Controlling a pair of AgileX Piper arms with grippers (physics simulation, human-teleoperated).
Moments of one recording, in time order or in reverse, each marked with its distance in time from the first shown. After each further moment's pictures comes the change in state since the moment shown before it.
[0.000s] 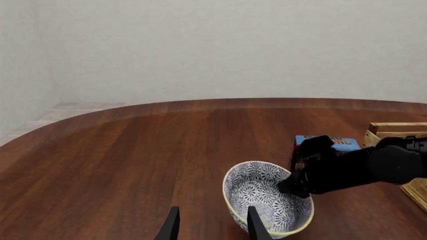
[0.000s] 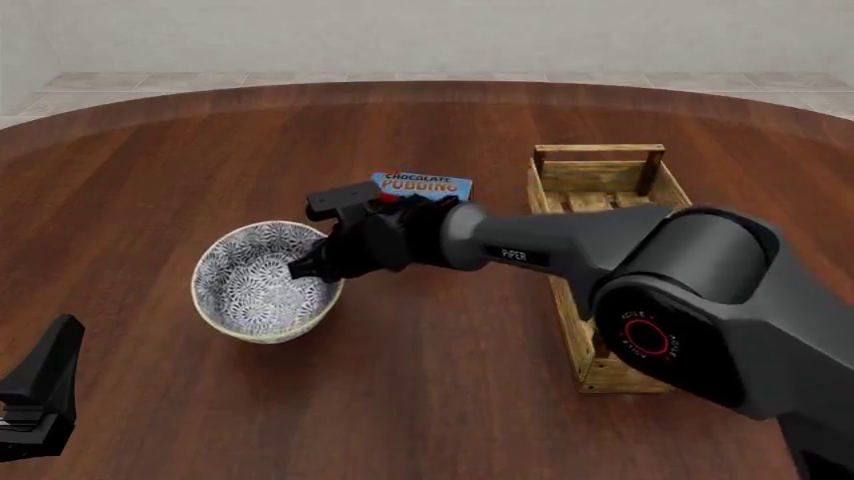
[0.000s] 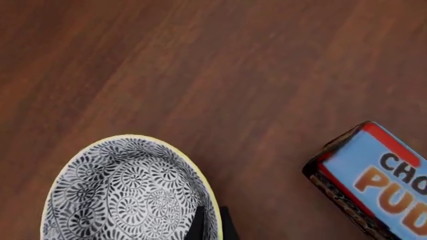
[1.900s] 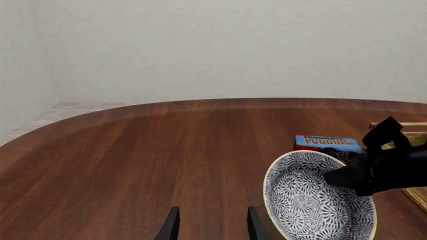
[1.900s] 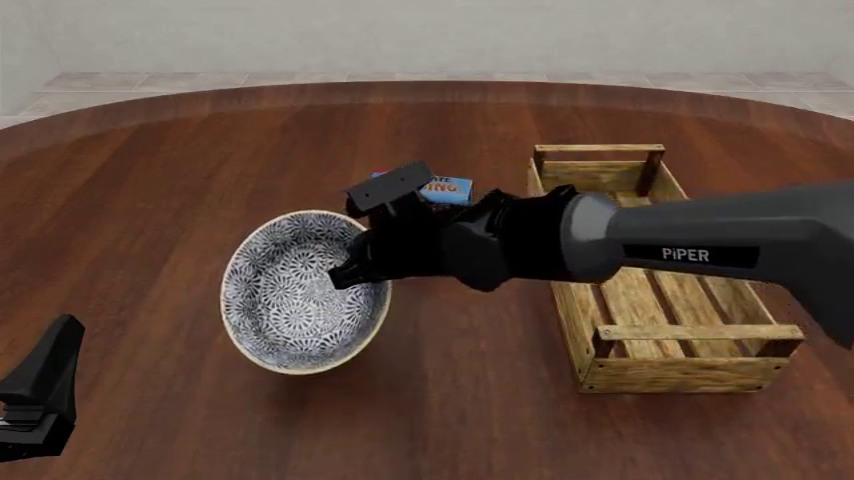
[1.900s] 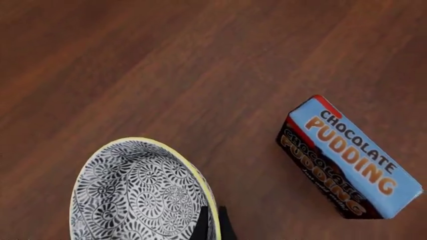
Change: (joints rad) left arm 0.000 0.000 0.000 0.000 0.000; right arm 0.007 -0.413 0.488 -0.190 -0.051
